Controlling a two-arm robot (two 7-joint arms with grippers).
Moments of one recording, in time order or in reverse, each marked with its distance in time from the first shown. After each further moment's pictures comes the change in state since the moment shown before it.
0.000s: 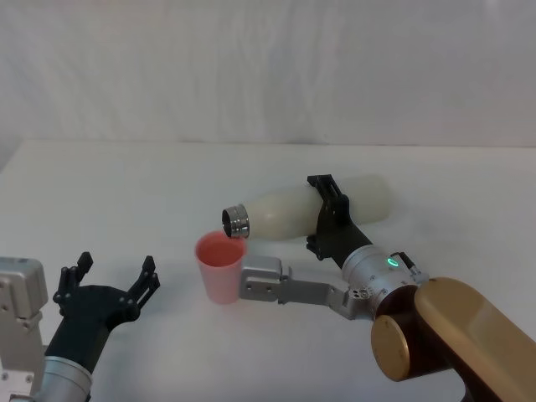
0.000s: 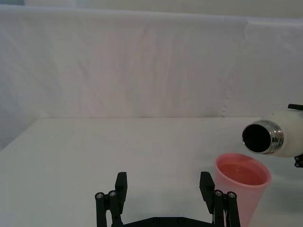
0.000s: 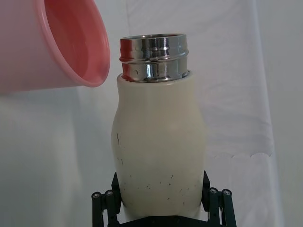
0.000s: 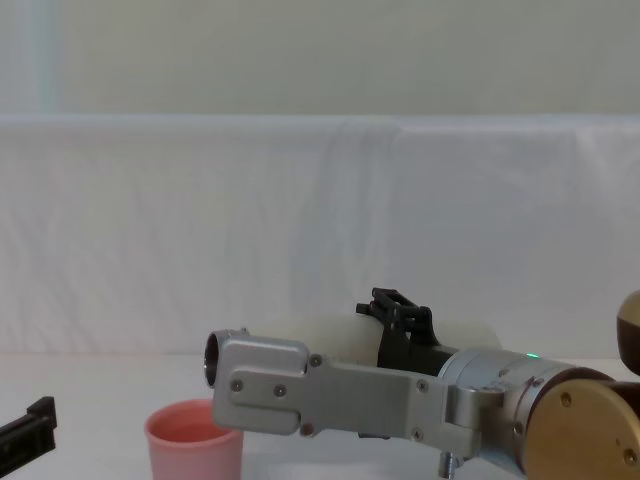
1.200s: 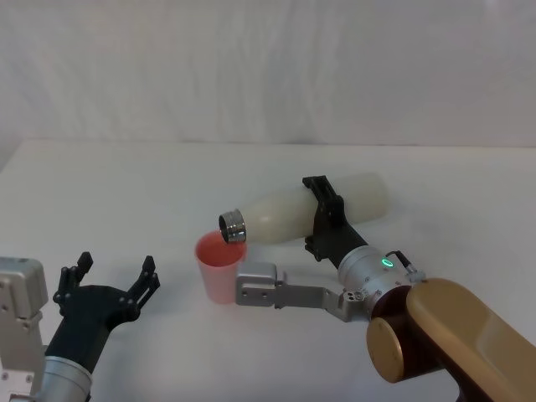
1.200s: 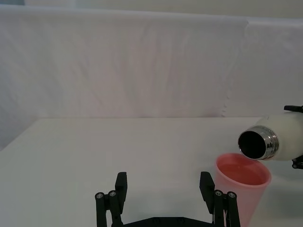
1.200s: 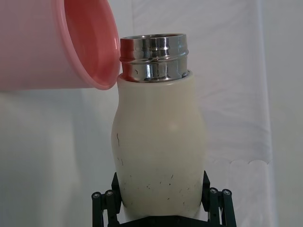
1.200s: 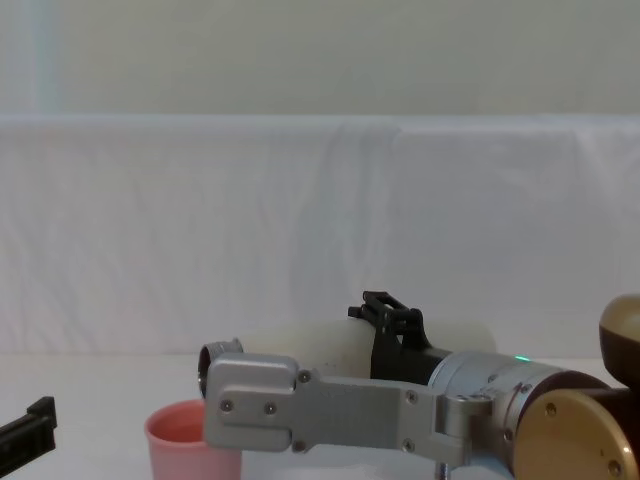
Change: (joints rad) left arm 0.000 0.000 0.000 0.000 0.000 0.000 0.000; right arm 0.015 0.002 -0.023 0.016 -0.036 0.003 0.001
